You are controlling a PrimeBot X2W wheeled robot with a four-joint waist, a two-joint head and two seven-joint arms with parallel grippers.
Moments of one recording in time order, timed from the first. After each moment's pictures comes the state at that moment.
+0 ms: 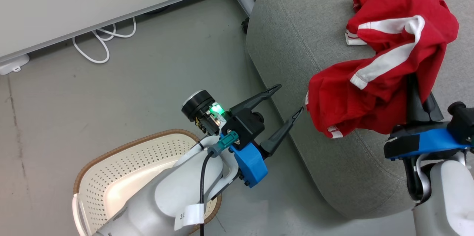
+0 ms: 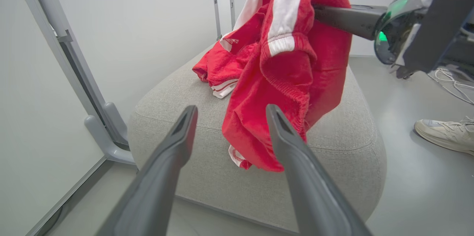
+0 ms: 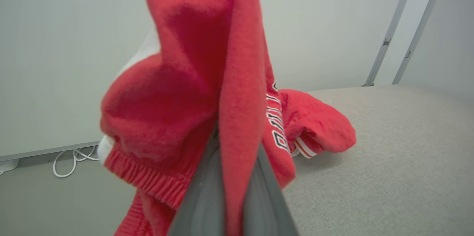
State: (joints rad) left arm -0.74 0.12 -0.99 0.55 -0.42 -0.13 -0.26; right arm -0.36 -0.07 -0.16 0.28 0.04 0.13 -0.26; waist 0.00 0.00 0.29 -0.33
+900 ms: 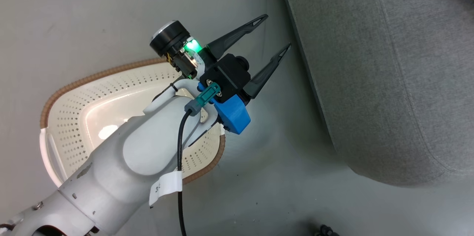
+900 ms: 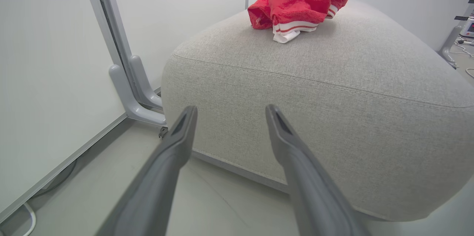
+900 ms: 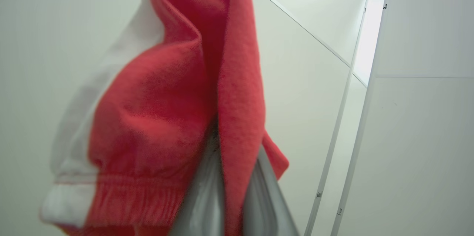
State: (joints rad) left arm -0.93 0.22 -0.95 0.48 -0.34 -0.13 -0.25; right arm -1.02 -0.35 -0.46 0.11 0.02 0.13 -0.26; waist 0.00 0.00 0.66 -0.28
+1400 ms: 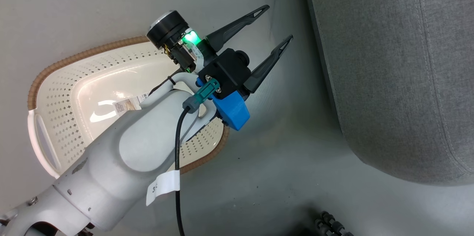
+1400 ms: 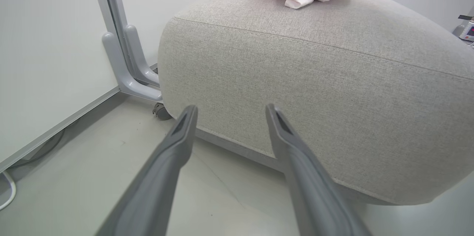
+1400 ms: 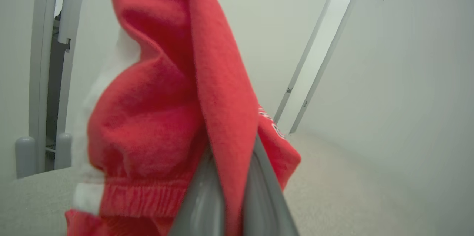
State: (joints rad) left arm -0.97 0.24 -0.95 0.45 -0.33 -0.12 -0.25; right arm -0.98 -0.37 -0.66 0.39 -0.04 0.13 -0.26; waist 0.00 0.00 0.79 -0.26
